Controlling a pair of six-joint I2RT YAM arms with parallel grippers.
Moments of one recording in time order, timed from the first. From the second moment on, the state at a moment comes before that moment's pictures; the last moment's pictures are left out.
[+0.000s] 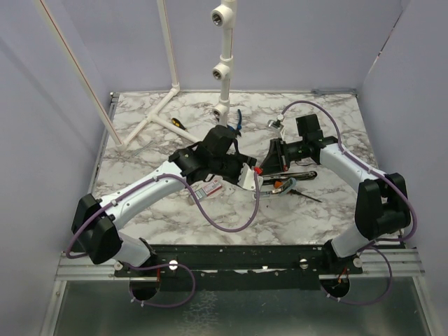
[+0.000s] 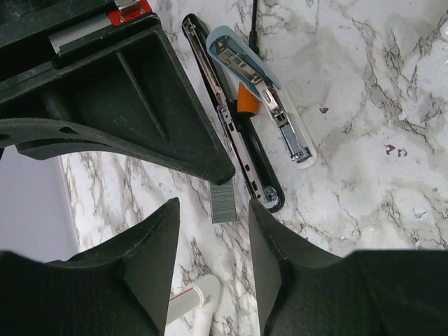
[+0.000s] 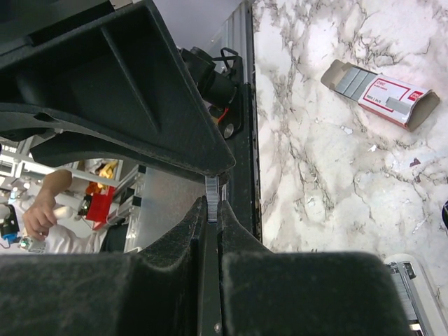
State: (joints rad) left arm -0.83 1.43 1.24 -0.48 0.53 1.11; right arm 0.27 1.58 1.07 -0.41 -1.43 -0.03
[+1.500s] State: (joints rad) left arm -0.84 1.43 1.21 -0.47 0.48 1.12; right arm 0.26 1.60 1.07 -0.41 -1.45 -0.03
